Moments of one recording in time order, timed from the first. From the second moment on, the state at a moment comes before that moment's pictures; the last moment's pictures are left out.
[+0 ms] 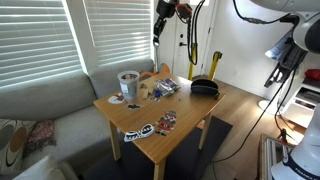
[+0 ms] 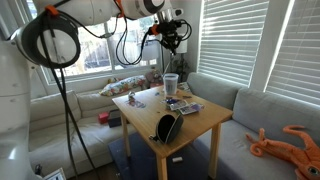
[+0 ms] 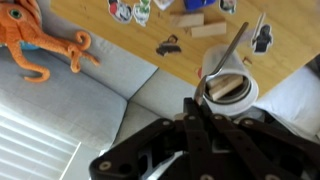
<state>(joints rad) -0.01 0.31 0.09 -1.11 -0.10 1.81 -0.25</state>
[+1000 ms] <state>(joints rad) -0.01 0.40 0.12 -1.39 0.03 1.44 -0.43</state>
